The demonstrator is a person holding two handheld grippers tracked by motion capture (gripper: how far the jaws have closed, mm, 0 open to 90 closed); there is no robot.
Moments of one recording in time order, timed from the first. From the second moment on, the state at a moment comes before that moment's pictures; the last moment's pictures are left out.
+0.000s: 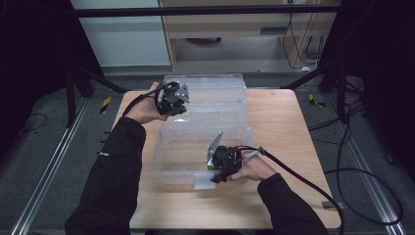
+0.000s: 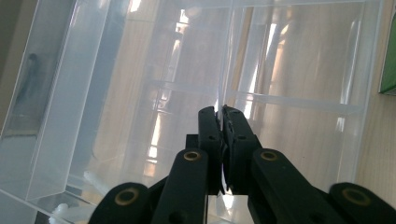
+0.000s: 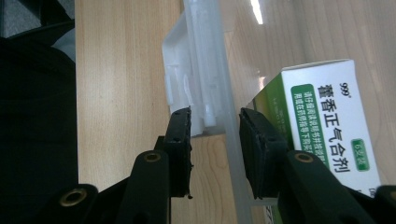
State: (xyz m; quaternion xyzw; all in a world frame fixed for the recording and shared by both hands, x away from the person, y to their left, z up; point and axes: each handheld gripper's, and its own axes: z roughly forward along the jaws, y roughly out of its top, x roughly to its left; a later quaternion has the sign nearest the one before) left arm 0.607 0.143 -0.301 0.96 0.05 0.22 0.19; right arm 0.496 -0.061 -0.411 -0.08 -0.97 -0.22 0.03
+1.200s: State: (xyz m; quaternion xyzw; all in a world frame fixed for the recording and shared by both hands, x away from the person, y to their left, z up) left arm 0.555 0.152 -0.294 0.95 0.03 0.21 0.22; right arm 0.489 -0.061 -0.412 -0.09 -0.97 -0.23 0.01
